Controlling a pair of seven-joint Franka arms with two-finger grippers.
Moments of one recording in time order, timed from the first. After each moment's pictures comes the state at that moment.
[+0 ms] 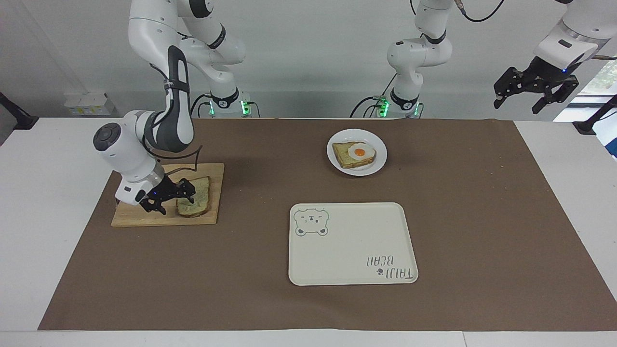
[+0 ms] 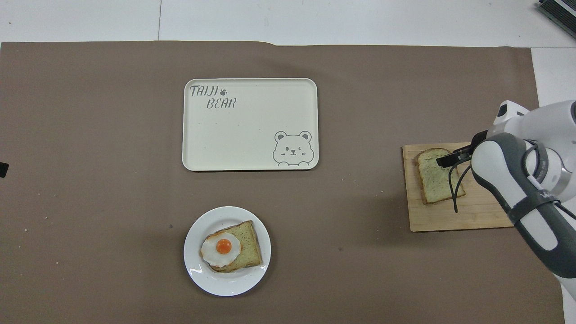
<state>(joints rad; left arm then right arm) 0.07 -0.02 -0.02 -1.43 -0.02 1.37 0.28 -0.04 0.29 -0.12 -1.98 0.22 2.22 -0.66</state>
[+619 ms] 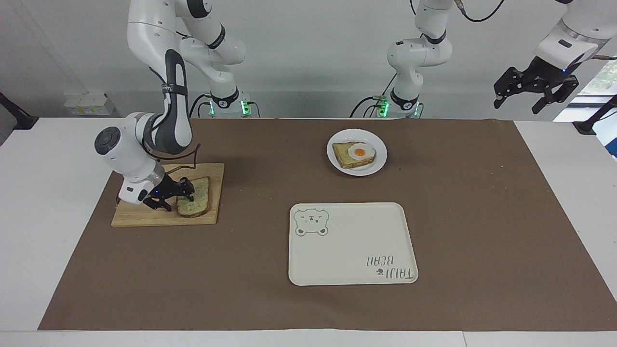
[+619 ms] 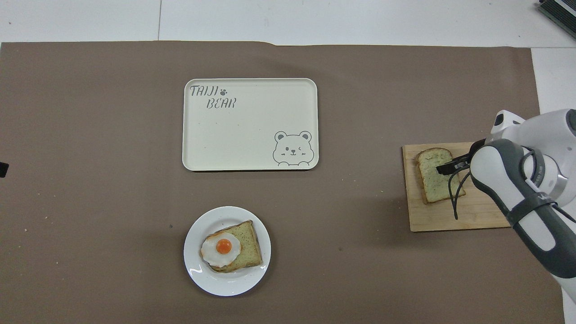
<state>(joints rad) 0.07 -0.02 -0.02 -1.43 -0.02 1.37 0.28 -0.04 0.29 -0.12 -2.02 0.23 2.22 -0.67</state>
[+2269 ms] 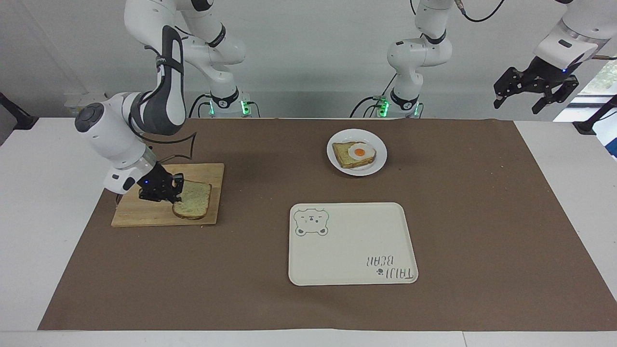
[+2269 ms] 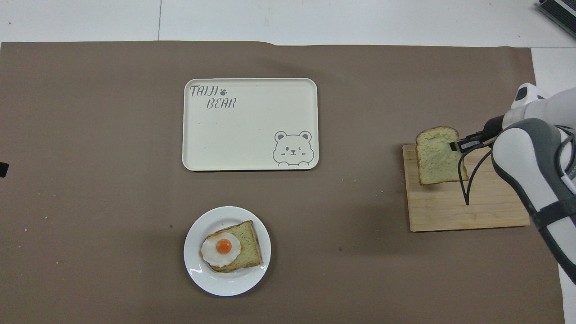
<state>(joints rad) 0.07 -0.02 -0.02 -1.43 -0.02 1.37 0.28 0.00 0.21 -0.11 -1.86 0.24 2.07 -0.54</state>
